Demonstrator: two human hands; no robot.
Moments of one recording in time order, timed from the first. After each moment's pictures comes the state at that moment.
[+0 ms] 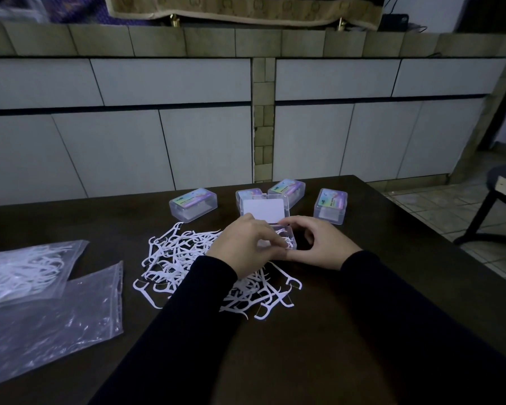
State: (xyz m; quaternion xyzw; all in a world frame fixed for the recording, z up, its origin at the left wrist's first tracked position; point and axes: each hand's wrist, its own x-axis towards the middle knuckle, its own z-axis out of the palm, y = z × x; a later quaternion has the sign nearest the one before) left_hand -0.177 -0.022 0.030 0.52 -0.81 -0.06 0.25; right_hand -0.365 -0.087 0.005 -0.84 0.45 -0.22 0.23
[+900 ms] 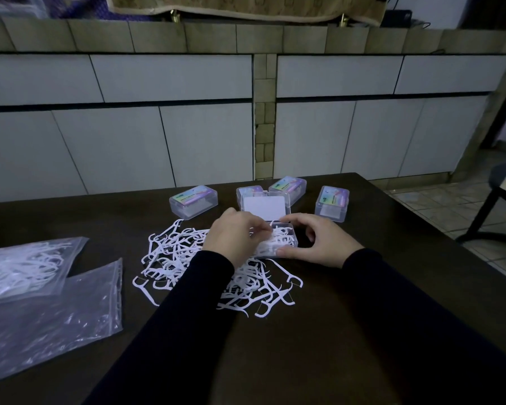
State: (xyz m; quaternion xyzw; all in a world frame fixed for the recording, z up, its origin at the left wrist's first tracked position) left_hand -0.172 -0.037 0.023 0.63 -0.73 -0.04 0.25; right_hand -0.362 -0.074 0.014 -0.83 0.46 -0.21 0.23
